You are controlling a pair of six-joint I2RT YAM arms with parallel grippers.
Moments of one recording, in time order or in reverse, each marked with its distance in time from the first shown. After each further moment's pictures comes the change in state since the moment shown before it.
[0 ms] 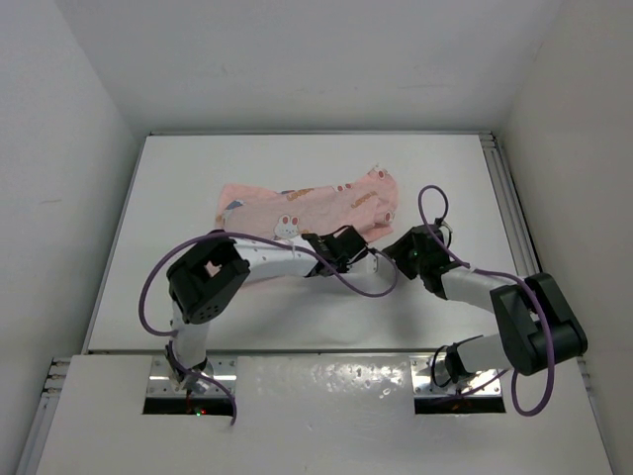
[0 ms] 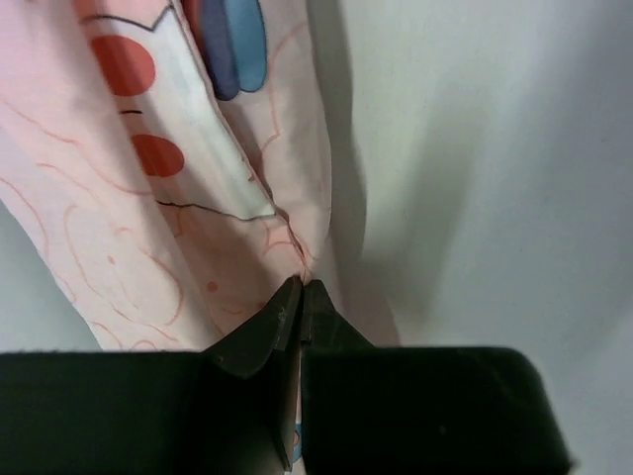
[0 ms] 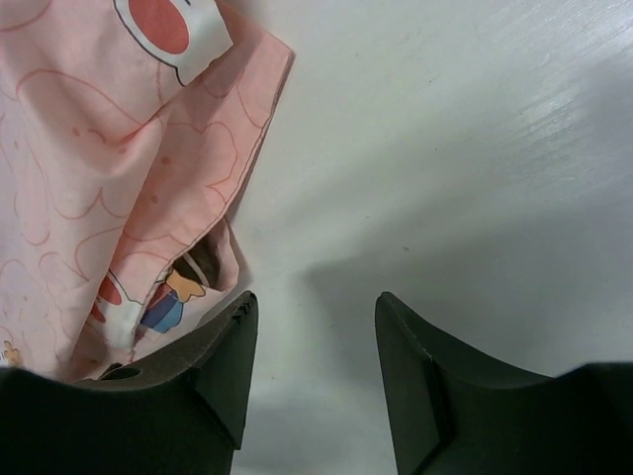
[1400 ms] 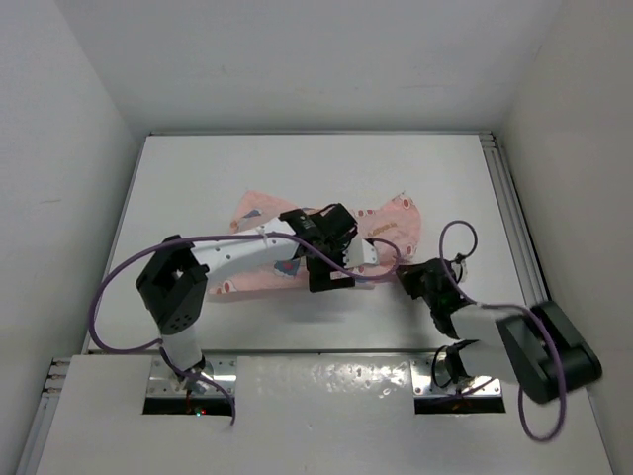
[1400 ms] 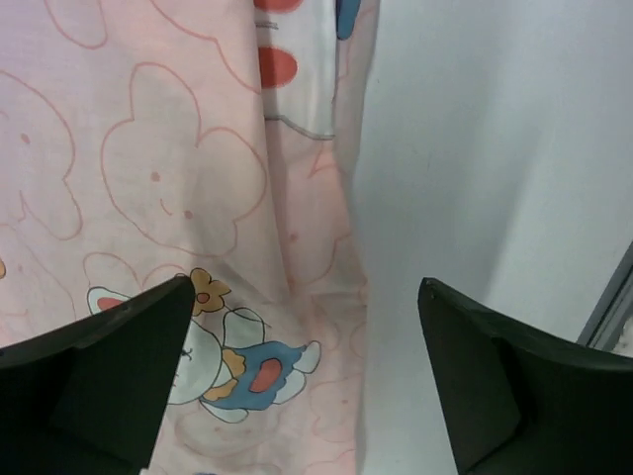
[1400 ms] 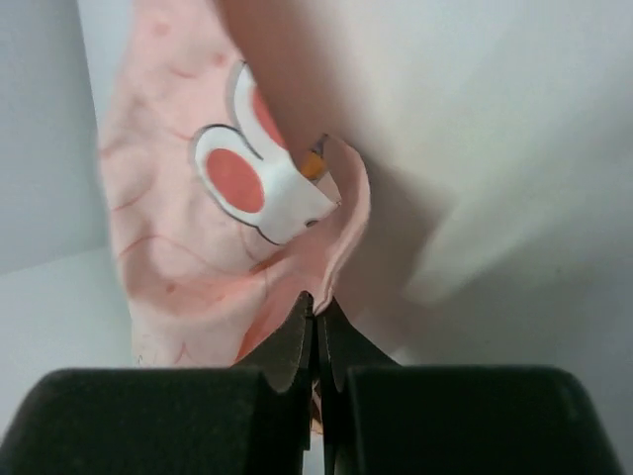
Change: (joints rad) left arm 0.045 -0.170 0.153 -0.408 0.468 -0.137; right arm 0.031 -0.080 -0.345 0.415 0.074 0.421
